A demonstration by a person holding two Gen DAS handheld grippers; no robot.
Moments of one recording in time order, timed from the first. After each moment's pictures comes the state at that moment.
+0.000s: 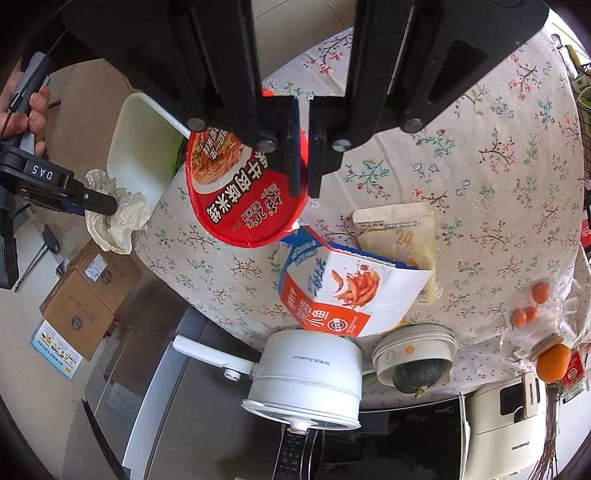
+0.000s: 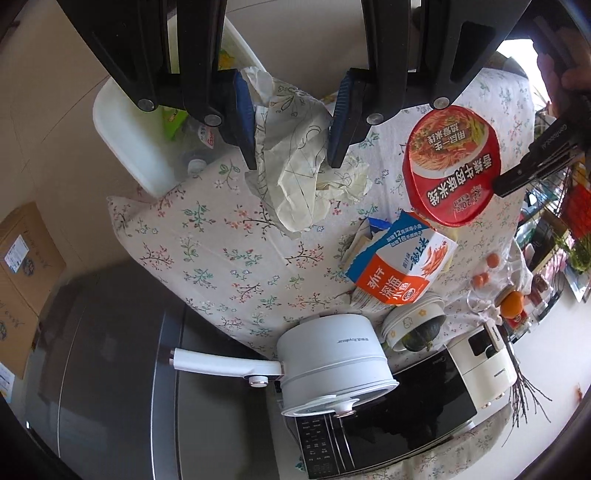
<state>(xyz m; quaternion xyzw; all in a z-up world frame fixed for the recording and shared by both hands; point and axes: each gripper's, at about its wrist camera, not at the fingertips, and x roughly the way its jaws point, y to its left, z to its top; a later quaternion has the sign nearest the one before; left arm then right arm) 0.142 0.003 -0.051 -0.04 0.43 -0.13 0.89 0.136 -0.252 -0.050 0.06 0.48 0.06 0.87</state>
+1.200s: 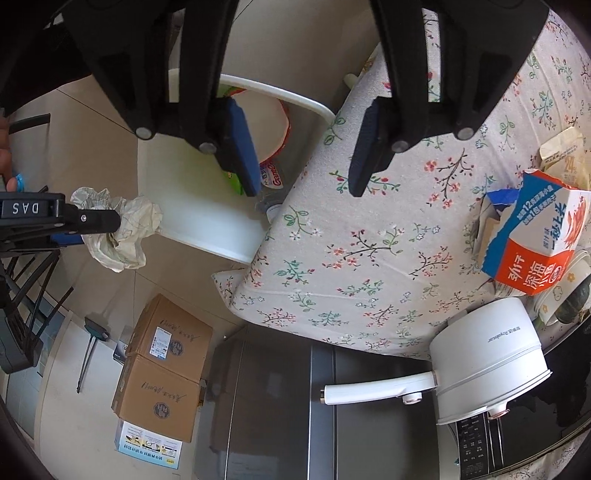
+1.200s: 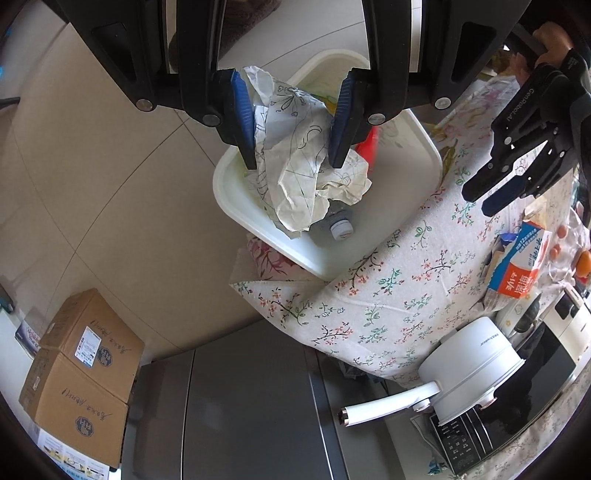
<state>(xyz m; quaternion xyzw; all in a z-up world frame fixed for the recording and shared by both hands) 0.140 -0.181 -0.098 0.09 0.40 -0.26 0.87 0.089 -0.401 -0.101 0.11 0.54 -0.06 0.83</state>
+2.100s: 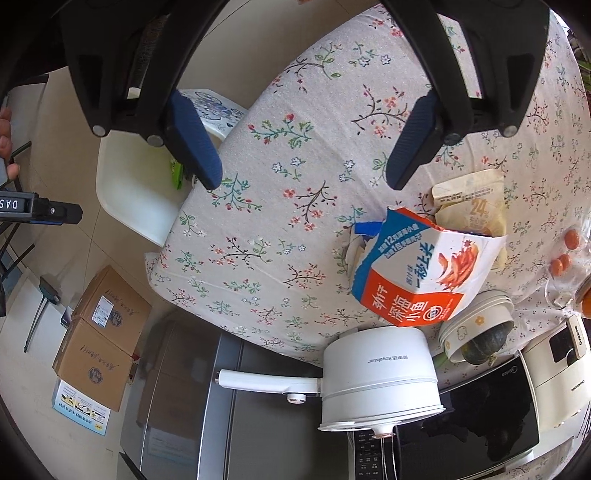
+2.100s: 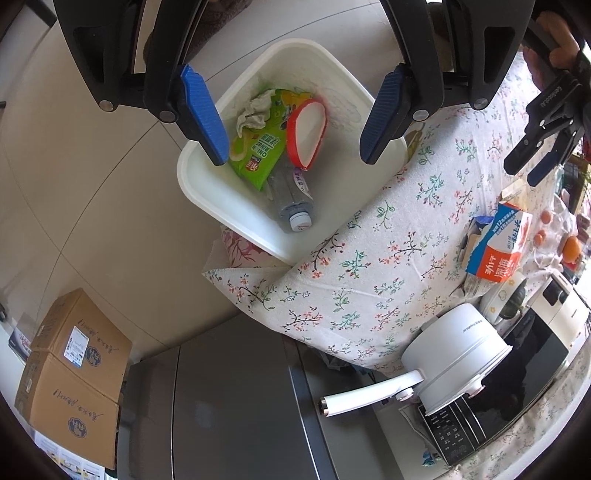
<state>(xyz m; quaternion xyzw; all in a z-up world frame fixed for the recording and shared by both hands) 0.149 -0.080 -0.072 0.05 0.41 -0.15 0.90 0.106 -0.373 -0.083 0.14 0.52 -0.04 0.84</state>
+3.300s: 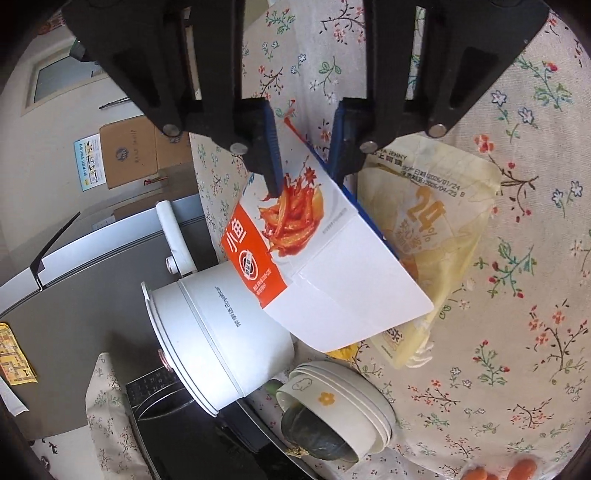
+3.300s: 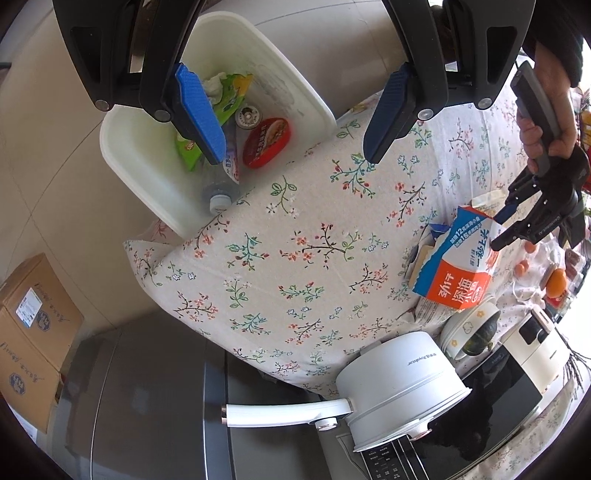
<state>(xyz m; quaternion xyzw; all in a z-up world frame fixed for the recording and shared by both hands) 0.246 0.076 -0.137 -0.41 0.41 -0.11 0.81 0.168 -0.284 -0.087 0.10 0.54 0.02 0.83</state>
